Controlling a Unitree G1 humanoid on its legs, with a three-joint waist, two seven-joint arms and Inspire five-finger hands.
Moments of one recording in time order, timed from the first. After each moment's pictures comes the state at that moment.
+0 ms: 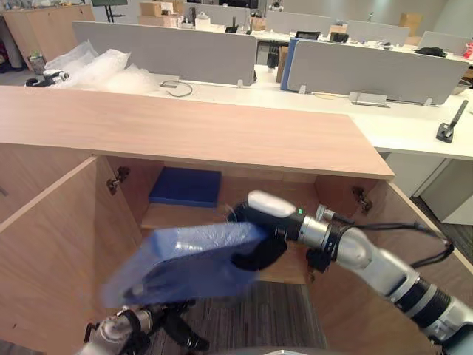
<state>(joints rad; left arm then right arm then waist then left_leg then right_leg) 0.15 0.56 -0.34 0.61 -0.03 -0.11 -0.39 -0.26 -0.71 0.65 -0.03 -0.20 -0.24 0.26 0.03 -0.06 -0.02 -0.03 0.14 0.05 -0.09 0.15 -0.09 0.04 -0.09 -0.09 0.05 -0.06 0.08</state>
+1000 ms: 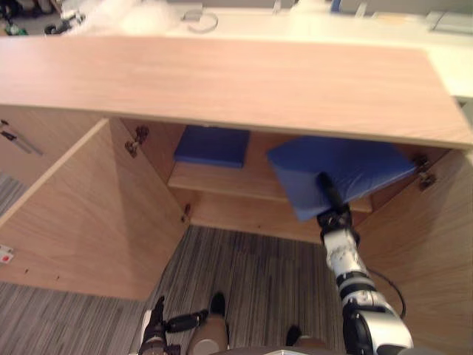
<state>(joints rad) 0.22 0.04 0.16 0.67 0.08 -0.04 0.15 -0.54 -0.11 -0.22 0.69 0.96 -0.12 -0.23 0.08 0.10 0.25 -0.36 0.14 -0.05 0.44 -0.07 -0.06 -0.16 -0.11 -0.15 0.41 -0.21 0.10</state>
